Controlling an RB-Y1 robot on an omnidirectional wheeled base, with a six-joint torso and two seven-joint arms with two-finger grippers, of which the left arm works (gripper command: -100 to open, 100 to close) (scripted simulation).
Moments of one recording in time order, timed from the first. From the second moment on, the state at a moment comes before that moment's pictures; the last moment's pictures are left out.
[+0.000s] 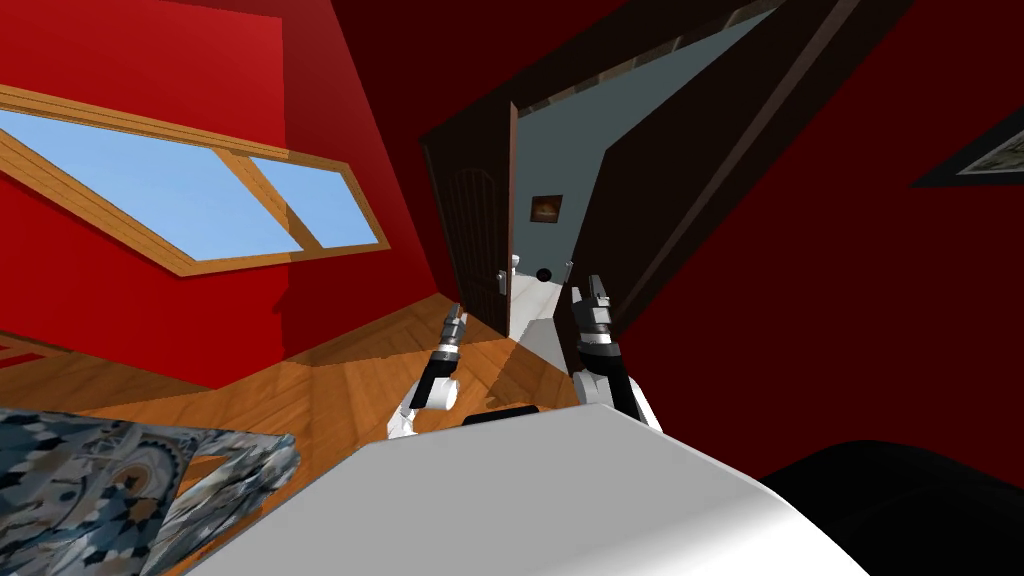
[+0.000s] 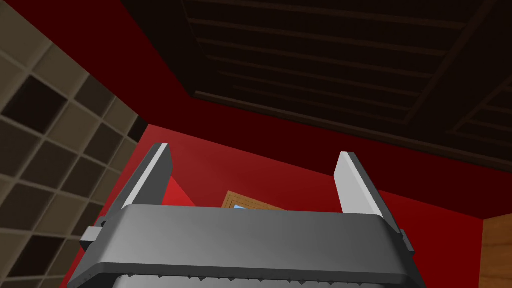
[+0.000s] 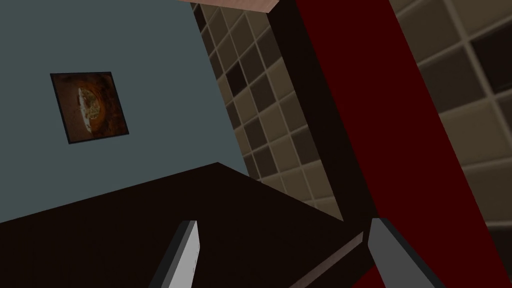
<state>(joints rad) 0.16 0.10 -0.23 -1.67 0.11 -0.46 -0.07</state>
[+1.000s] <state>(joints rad) 0.00 0.10 -0.30 -1.43 0.14 -0.45 -0.05</state>
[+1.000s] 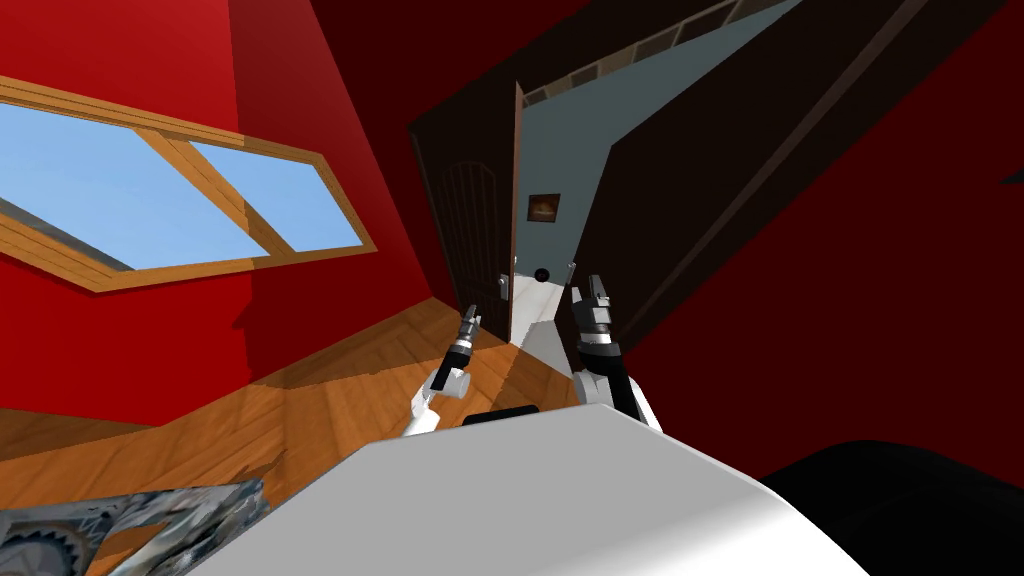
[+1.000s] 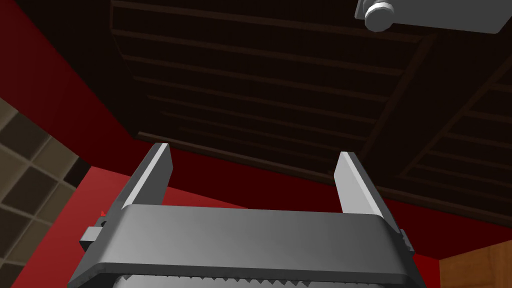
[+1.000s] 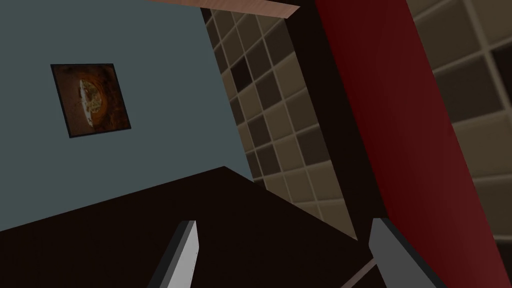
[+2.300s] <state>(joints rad) -0.21 0.07 -0.40 -1.12 0.18 -0.45 -0.02</state>
